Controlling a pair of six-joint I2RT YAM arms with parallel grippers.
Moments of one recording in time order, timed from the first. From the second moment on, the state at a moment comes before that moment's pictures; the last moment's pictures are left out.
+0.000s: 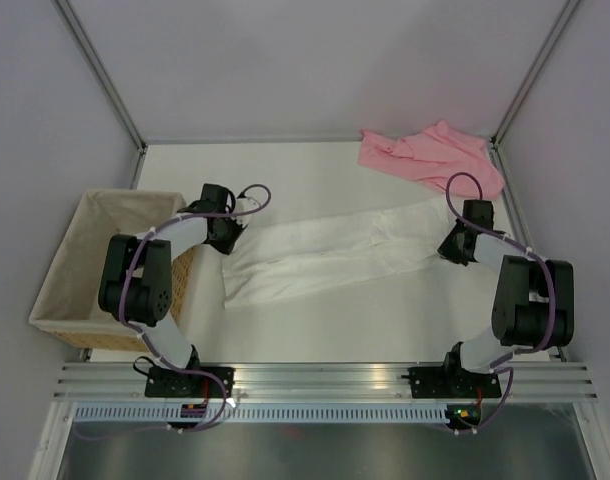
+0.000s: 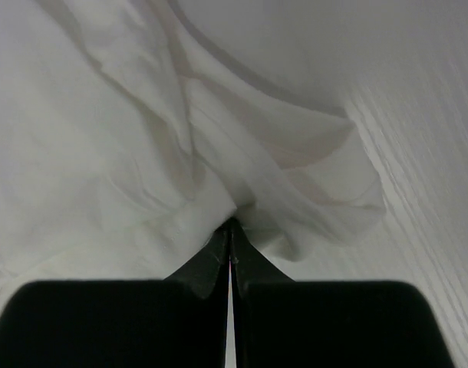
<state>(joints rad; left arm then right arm) -0.17 1.75 1.04 -0.40 0.10 0.51 -0.15 1.54 0.75 -0.25 0.03 0.50</state>
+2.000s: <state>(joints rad) -0.33 1.47 0.75 -0.66 0.17 0.69 0.15 2.52 2.09 -0.33 -0.09 0.61</state>
